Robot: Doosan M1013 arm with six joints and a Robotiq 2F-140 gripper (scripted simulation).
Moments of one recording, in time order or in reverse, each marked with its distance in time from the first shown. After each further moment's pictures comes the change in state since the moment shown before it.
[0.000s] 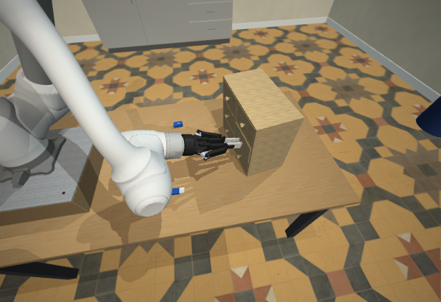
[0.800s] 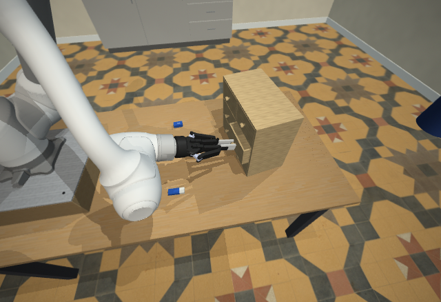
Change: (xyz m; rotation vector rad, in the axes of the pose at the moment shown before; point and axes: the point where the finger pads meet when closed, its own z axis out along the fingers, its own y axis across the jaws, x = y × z) arm -0.009 0.000 -0.024 0.000 0.000 0.000
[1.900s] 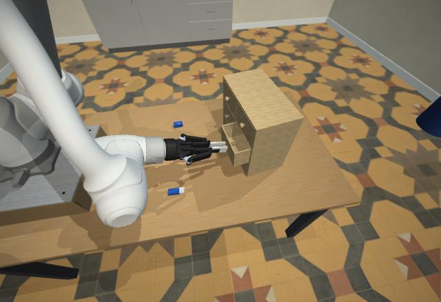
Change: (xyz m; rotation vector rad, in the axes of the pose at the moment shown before) arm -0.012 0.000 -0.032 0.000 0.000 0.000
